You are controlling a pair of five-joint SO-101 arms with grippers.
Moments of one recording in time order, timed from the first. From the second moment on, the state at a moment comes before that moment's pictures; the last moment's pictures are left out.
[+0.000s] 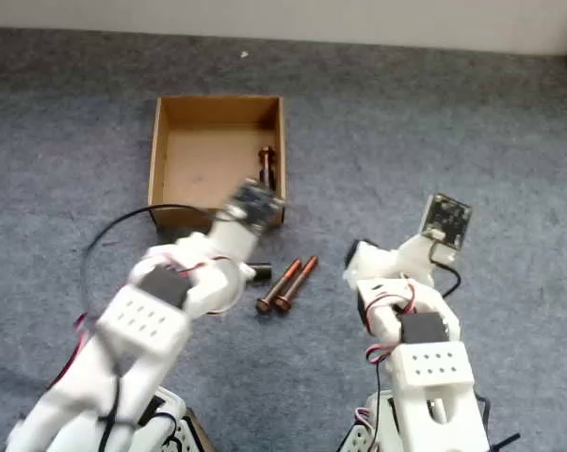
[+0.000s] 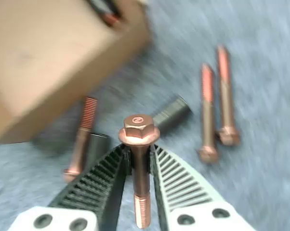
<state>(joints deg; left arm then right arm) 17.7 -44.8 57.6 53.3 -5.4 -14.3 -61.3 74.3 34.4 -22.8</state>
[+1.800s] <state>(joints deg) 28.4 -99.6 65.7 54.0 10.9 -52.9 -104.0 90.2 29.9 3.8</state>
